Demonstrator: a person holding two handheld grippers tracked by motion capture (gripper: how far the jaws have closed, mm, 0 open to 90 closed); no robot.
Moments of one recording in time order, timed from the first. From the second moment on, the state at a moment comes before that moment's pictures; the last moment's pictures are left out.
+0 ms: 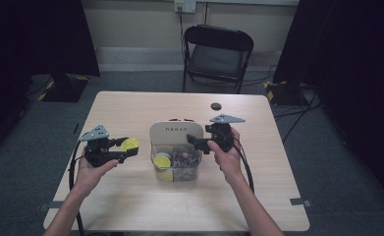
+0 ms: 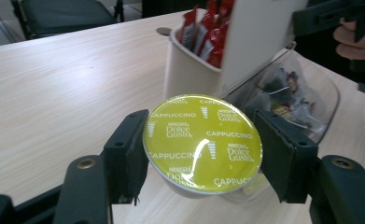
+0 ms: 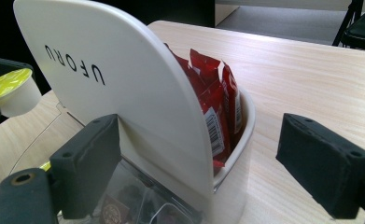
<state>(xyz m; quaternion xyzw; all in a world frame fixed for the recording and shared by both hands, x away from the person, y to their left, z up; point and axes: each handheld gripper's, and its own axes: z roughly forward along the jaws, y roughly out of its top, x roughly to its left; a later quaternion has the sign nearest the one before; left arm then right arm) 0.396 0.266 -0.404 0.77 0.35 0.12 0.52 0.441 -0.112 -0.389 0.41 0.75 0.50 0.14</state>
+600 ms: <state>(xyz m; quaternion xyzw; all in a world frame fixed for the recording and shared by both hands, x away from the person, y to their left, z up) 0.406 0.289 -0.426 0.77 0.39 0.13 0.49 0.441 -0.113 -0.389 0.41 0.75 0.50 0.14</state>
